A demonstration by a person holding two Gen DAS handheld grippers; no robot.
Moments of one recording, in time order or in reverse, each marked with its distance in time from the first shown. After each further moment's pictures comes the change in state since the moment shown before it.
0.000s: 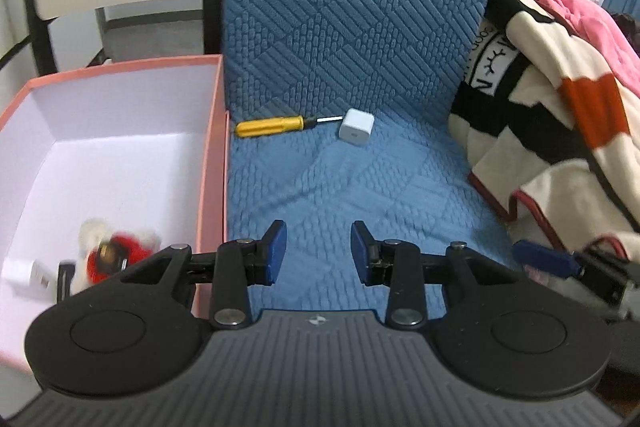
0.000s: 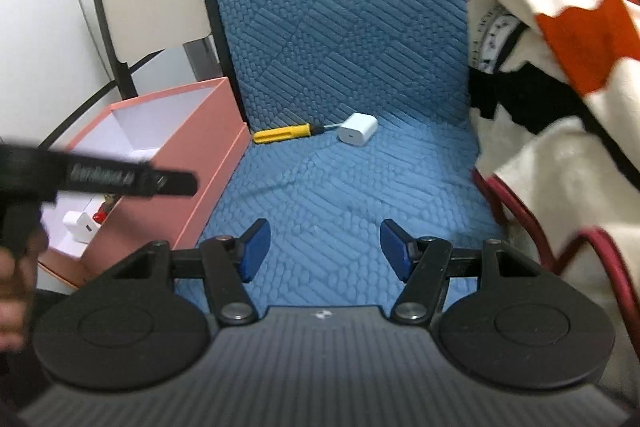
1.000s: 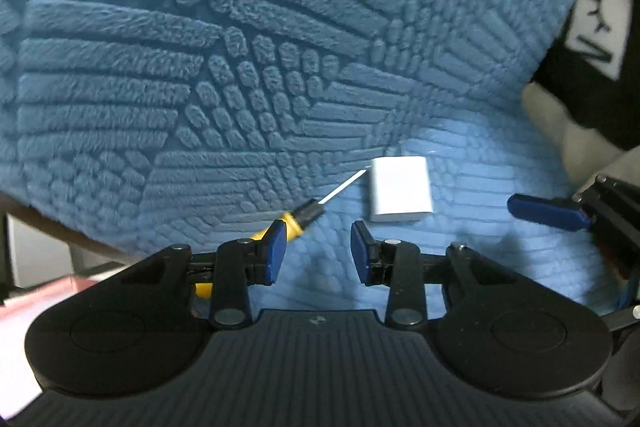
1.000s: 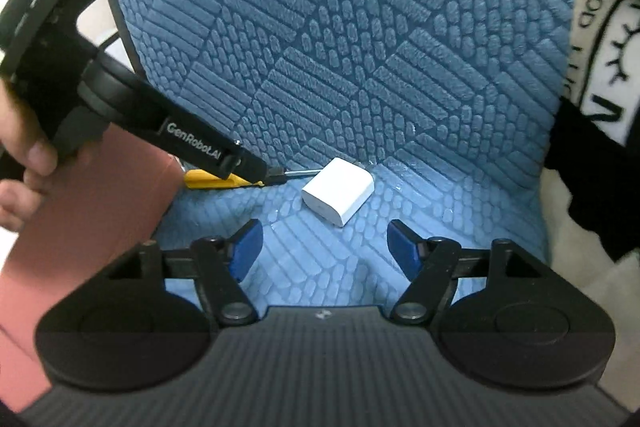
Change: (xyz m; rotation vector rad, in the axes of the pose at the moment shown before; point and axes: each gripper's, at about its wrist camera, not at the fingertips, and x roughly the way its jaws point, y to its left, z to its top) left arm 0.246 -0.015 0.167 0.358 0.372 -0.014; right arm 0.196 -0.047 0.090 -0.044 0.146 0.085
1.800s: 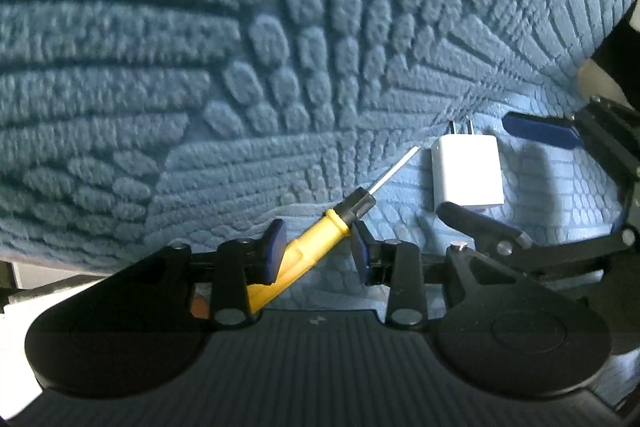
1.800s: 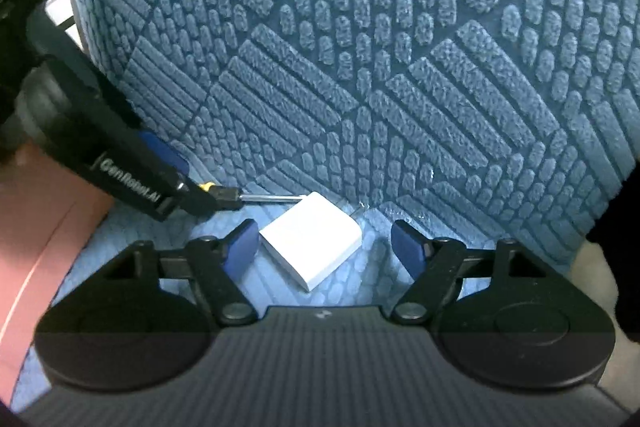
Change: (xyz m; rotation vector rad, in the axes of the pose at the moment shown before) left arm 0.044 0.044 0.000 -0.007 0.107 -0.005; right arm 0.085 0.004 0.025 -0.120 0.010 -0.046
